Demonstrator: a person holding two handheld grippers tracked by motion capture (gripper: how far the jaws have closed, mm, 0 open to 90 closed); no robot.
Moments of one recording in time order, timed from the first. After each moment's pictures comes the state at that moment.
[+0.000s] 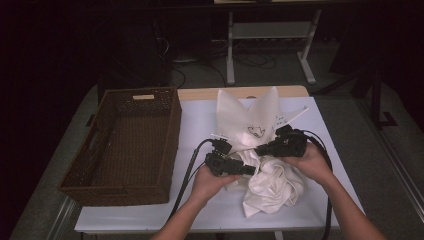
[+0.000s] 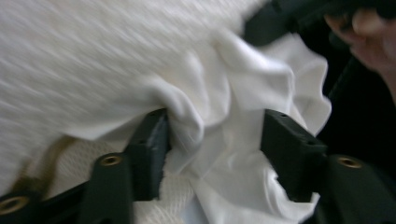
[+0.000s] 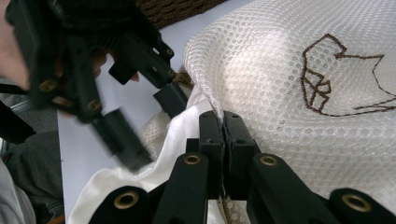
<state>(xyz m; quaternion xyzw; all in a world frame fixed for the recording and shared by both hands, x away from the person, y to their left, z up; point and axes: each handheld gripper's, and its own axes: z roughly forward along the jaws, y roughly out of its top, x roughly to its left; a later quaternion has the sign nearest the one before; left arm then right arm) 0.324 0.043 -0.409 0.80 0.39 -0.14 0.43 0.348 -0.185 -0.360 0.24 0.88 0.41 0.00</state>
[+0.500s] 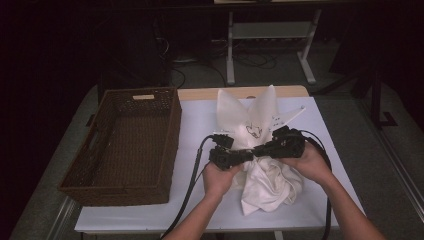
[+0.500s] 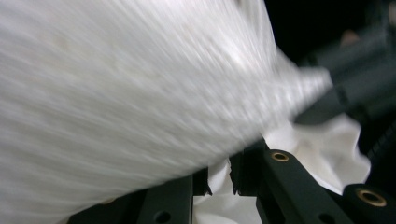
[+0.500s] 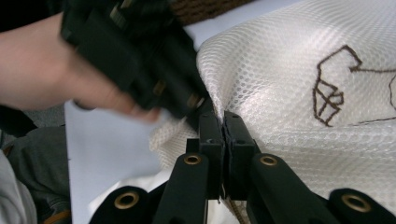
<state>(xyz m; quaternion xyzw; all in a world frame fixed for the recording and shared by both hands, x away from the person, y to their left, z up) 0.337 0.041 -0.396 0.75 0.44 -0.03 0.49 0.337 -0.176 -0.345 0.22 0.89 0.41 0.01</state>
